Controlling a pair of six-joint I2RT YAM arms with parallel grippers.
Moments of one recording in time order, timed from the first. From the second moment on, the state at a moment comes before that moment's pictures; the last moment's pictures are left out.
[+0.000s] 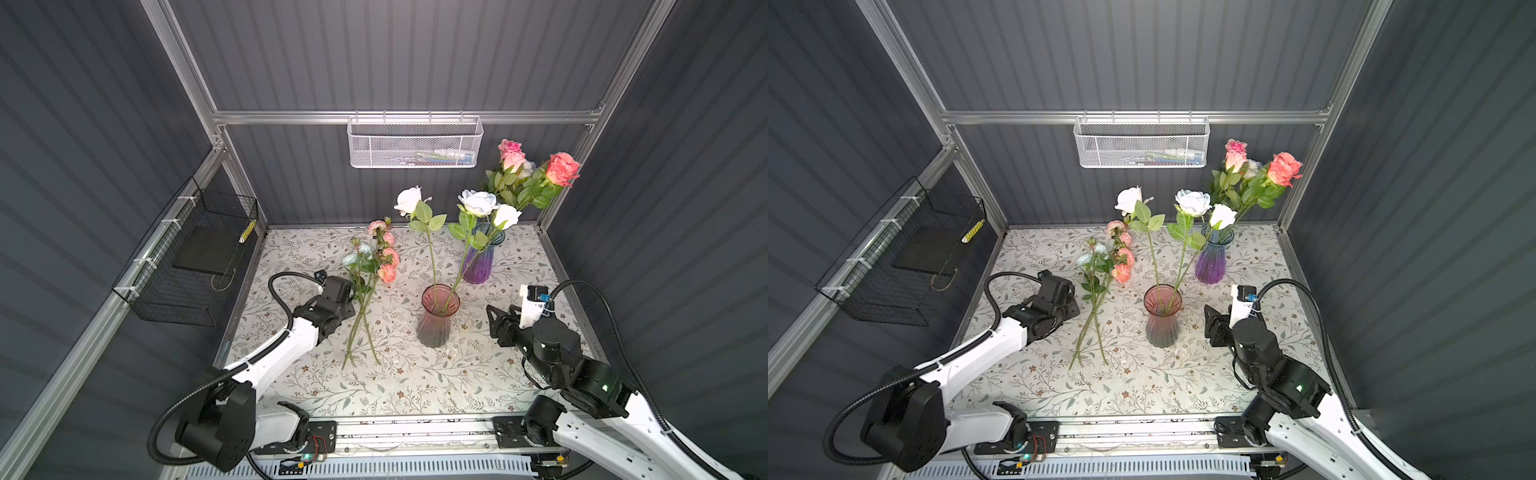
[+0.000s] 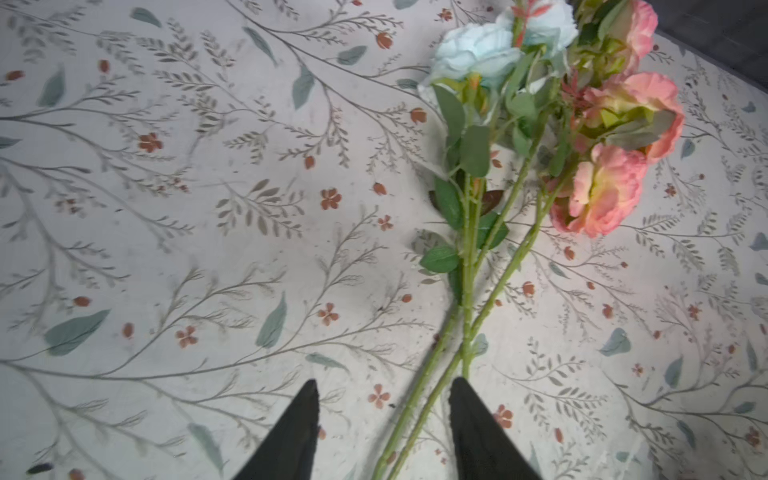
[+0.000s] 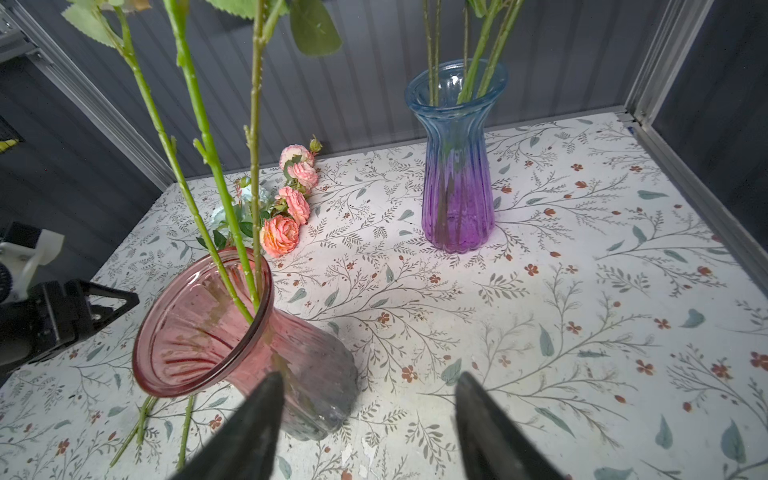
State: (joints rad) left arm -0.47 1.34 0.84 -0.41 -0.27 -0.67; right arm 0.77 0.51 0.70 -0.59 0.48 0.50
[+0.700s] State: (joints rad) left arm -0.44 1.70 0.98 -0.31 -0.02 -0.60; right arm 0.77 0.45 0.63 -0.61 0.43 0.60
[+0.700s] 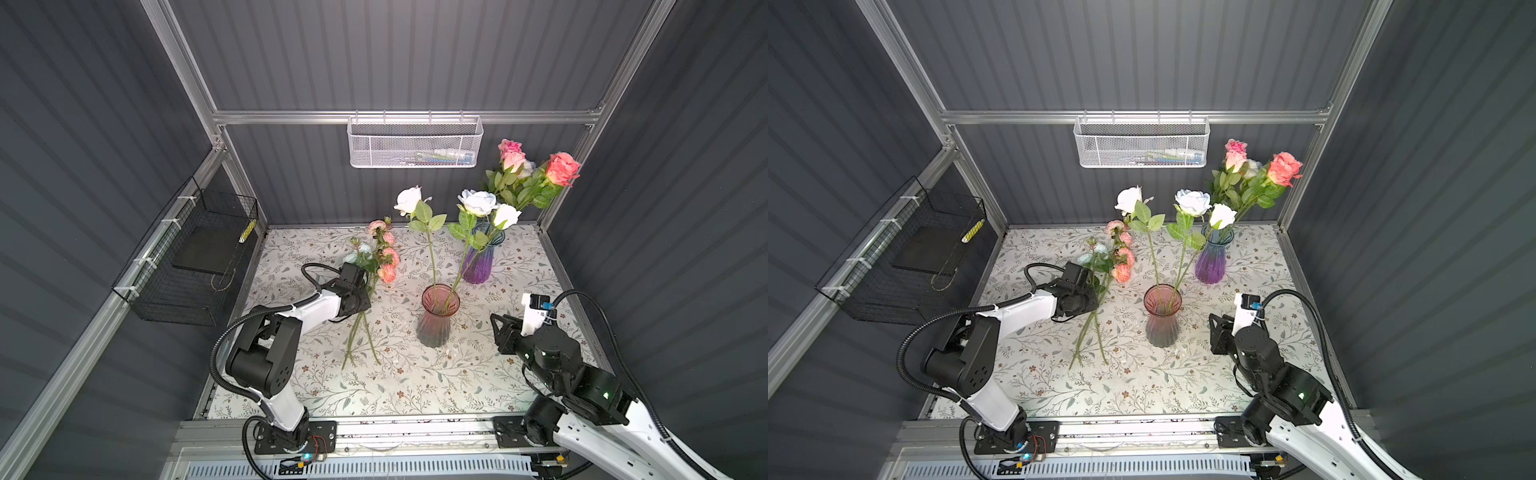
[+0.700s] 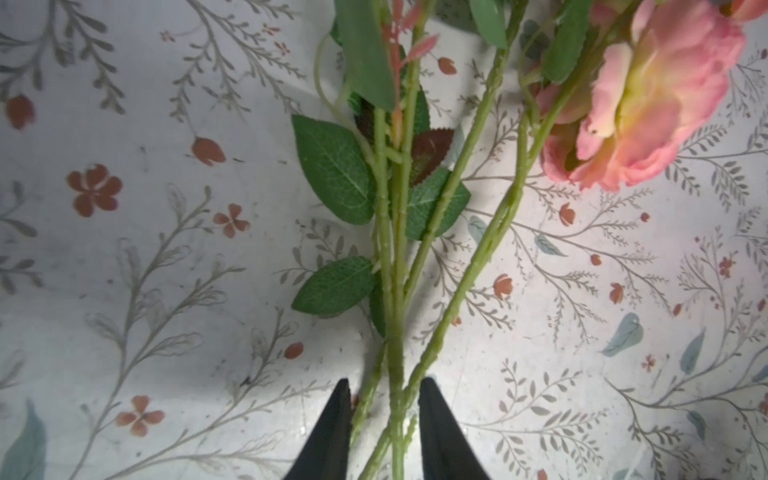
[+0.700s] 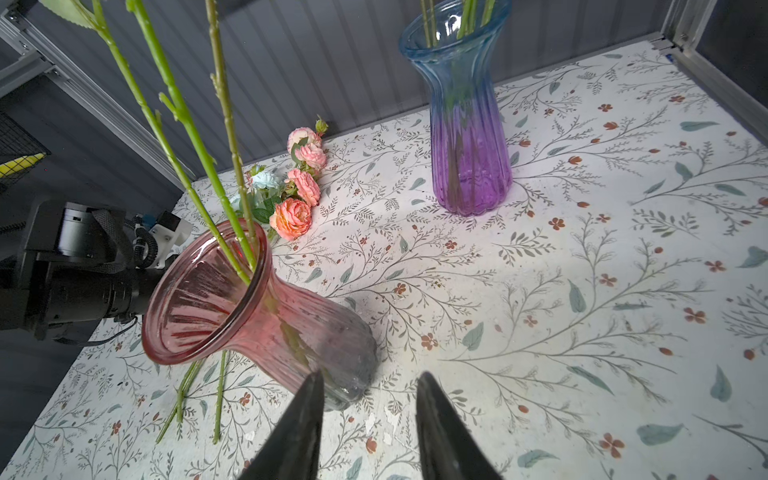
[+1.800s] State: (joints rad) left arm -0.44 1.51 0.98 -0.31 0.00 -0.61; right arm 0.77 0.50 0.63 -0.57 0.39 0.62
